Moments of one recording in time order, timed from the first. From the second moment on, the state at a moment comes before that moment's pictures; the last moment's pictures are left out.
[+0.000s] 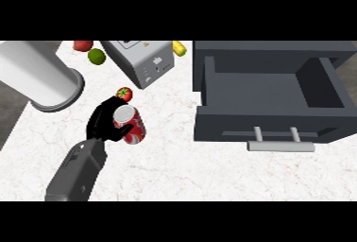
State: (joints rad) left arm -0.56 0.09 0.30 -0.53 0.20 -0.37 -0.44; right arm 0.46 -0.01 -0.77 -2.26 -0.57 0.53 0.25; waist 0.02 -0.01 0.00
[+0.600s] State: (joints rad) left arm -0.48 0.01 0.15 -1.08 0.27 -0.01 -0.17; right arm 0.48 0.00 -0.76 -2.27 -0.58 0.53 0.24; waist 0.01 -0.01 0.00
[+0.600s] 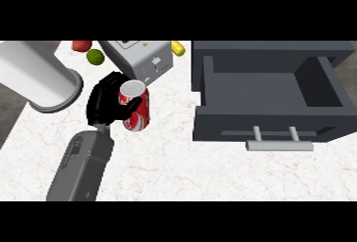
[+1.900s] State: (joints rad) left arm -0.93 0.00 -0.11 -1.18 0.26 0.50 0.19; right arm 0.45 -0.01 -0.70 -2.29 -0.57 0.48 0.26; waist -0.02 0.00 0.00
